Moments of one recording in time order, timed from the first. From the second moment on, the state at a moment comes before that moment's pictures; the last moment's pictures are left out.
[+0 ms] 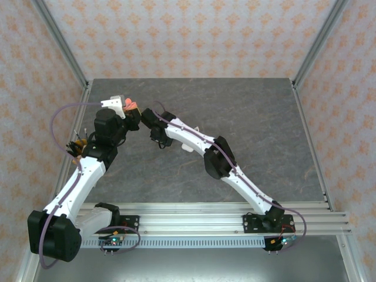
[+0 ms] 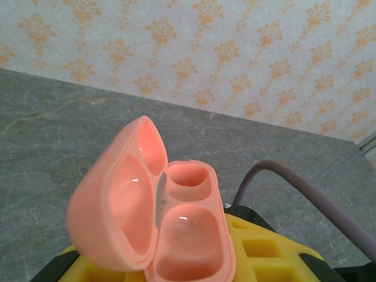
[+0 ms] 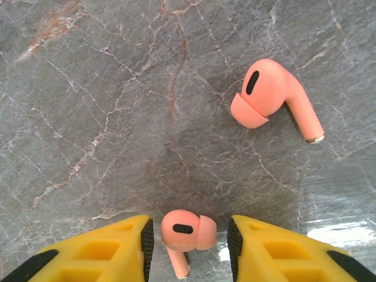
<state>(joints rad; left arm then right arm) -0.14 1.05 0.80 -0.05 0.04 -0.37 0.90 2.69 2.57 -1.14 0.16 1.21</state>
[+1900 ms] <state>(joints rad) -0.14 1.05 0.80 -0.06 0.06 -0.38 0.86 2.55 2.33 -1.08 0.09 0.69</state>
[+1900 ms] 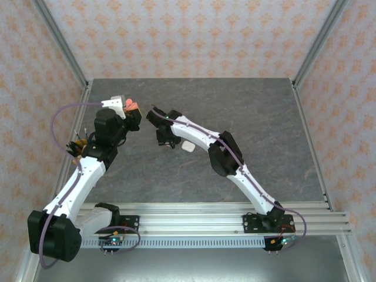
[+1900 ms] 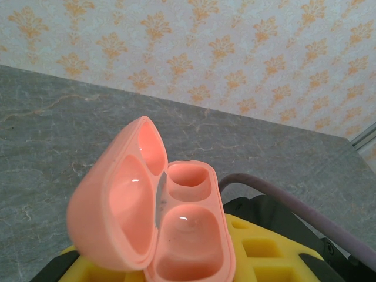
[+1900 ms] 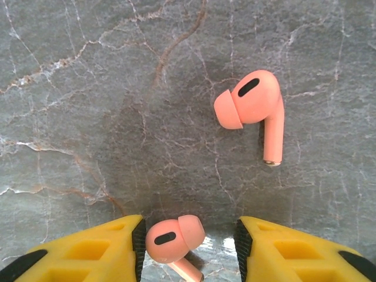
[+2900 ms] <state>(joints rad) -0.14 1.06 0.80 -0.07 0.06 -0.38 0.85 2.56 2.33 -1.08 0.07 0.65</state>
